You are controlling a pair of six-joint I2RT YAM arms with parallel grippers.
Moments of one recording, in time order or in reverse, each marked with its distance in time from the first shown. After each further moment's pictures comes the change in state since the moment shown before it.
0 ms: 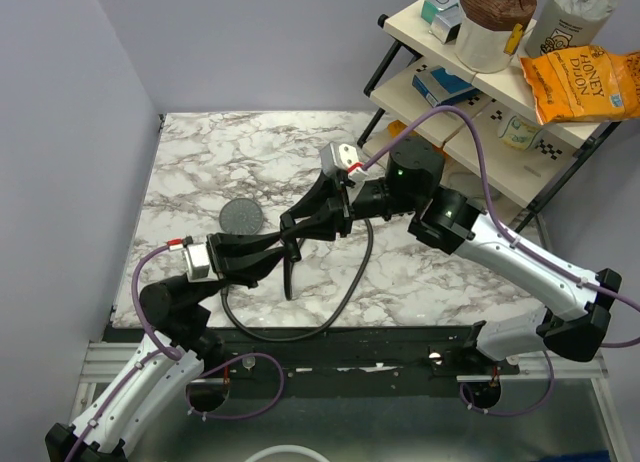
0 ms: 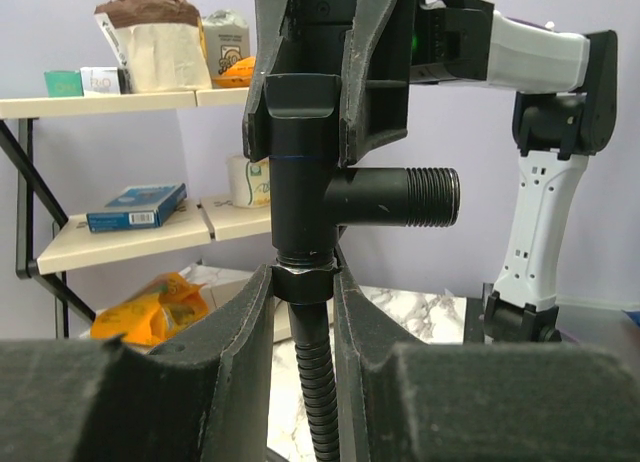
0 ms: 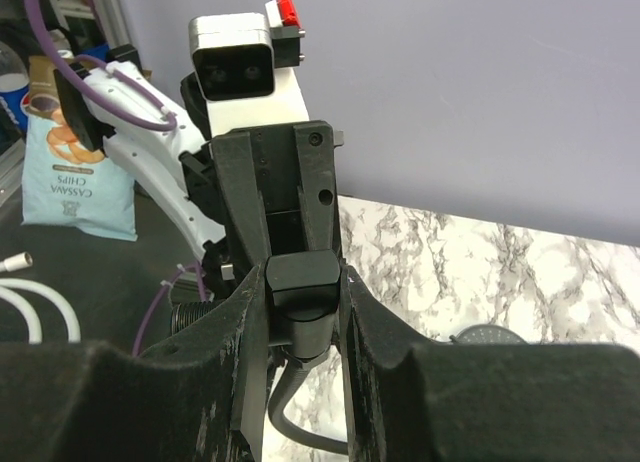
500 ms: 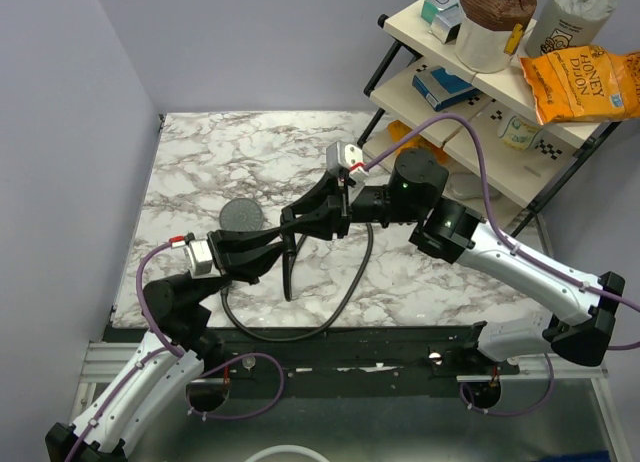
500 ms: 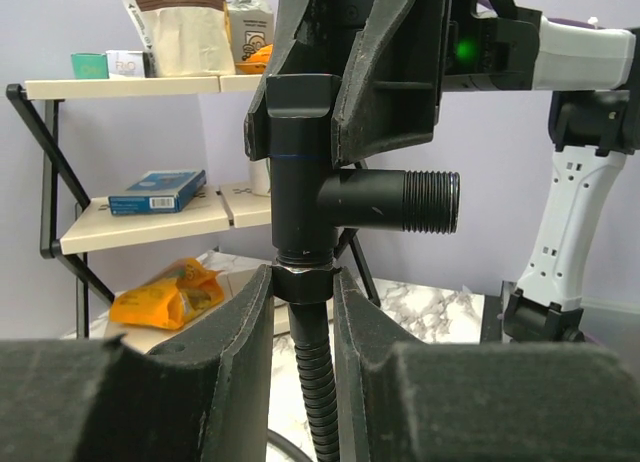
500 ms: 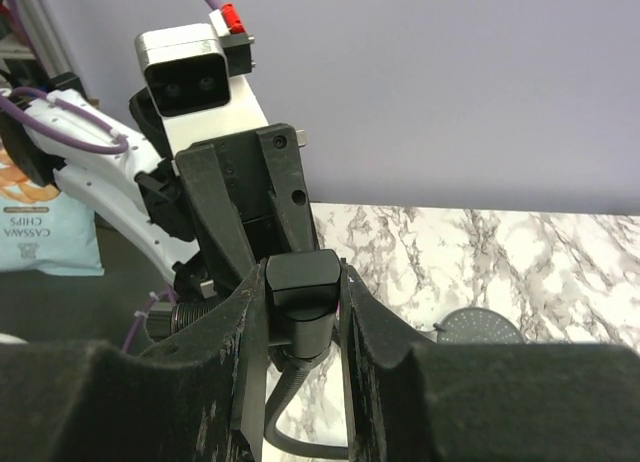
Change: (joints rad) left arm 0.001 -0.002 0.000 -0.044 -0.039 0.029; right arm 0.016 -0.051 -0.113 0.116 0.158 0.071
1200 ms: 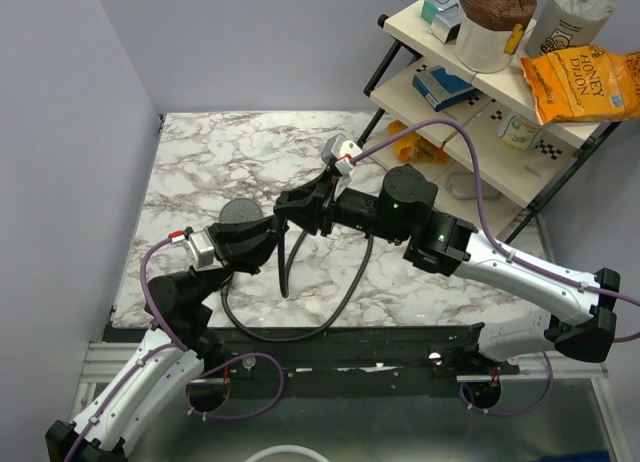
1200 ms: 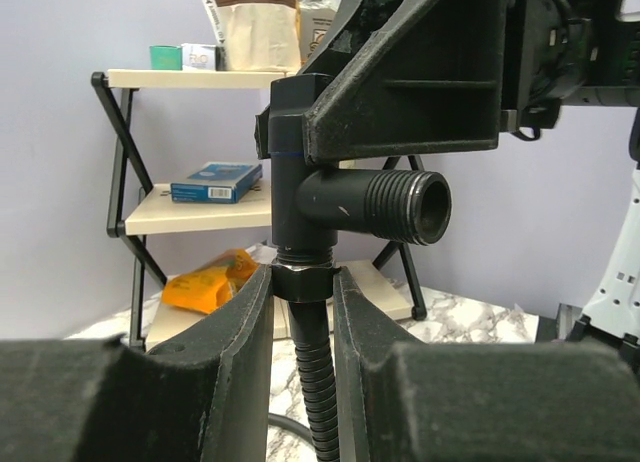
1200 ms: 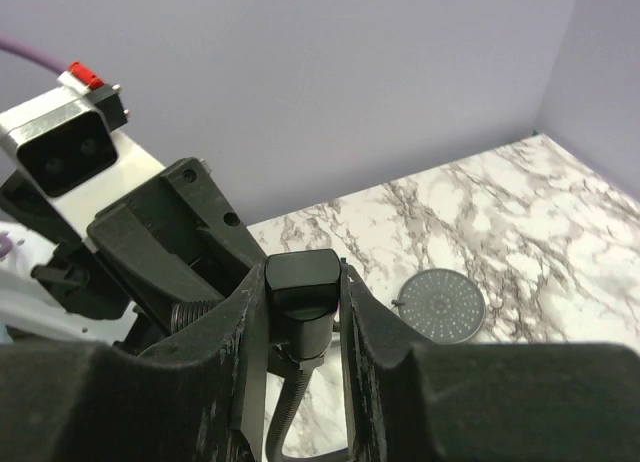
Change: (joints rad) left arm 0.001 0.014 0.000 -0.024 -0.128 0.049; right arm 0.112 -0.007 -0.025 0.026 0.483 0.107
